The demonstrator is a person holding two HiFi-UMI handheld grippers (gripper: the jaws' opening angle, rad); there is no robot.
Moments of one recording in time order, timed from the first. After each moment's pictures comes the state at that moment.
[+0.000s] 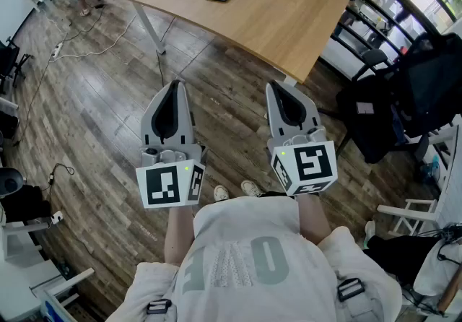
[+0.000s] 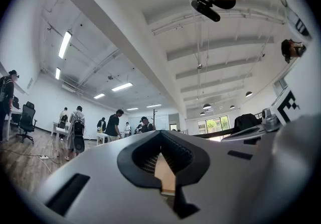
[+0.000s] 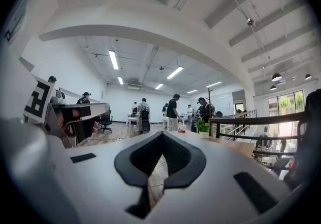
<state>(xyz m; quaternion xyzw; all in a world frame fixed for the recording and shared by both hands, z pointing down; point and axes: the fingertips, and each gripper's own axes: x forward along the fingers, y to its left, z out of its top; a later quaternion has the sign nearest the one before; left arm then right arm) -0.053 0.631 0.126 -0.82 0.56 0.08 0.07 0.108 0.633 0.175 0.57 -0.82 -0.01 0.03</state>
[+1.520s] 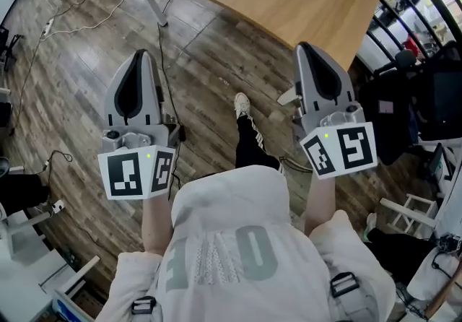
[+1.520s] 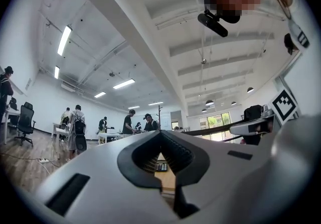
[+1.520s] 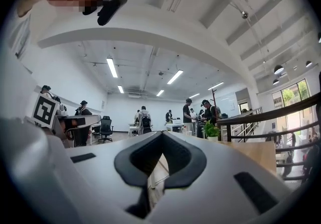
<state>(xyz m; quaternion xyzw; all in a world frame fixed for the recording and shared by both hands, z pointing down) -0.157 0.484 0.160 -0.82 0.56 0.07 0.08 0.070 0.488 0.191 0.55 -0.84 -0.01 -0.04</state>
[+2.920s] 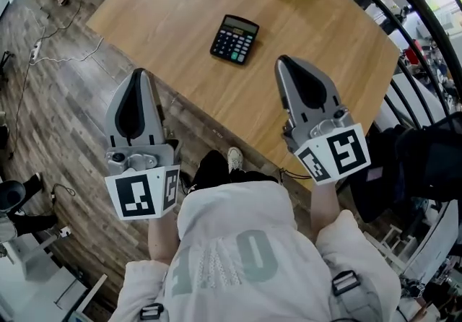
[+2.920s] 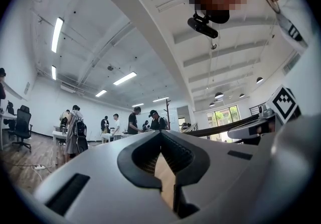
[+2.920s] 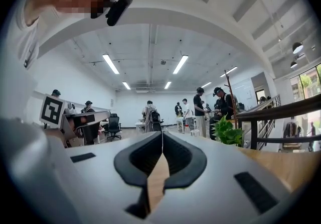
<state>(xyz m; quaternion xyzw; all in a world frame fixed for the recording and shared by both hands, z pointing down) -0.094 0.112 0.127 -0.81 0.58 0.05 0.09 0.107 0.105 0.174 0.48 -0.88 0.02 -0.01</state>
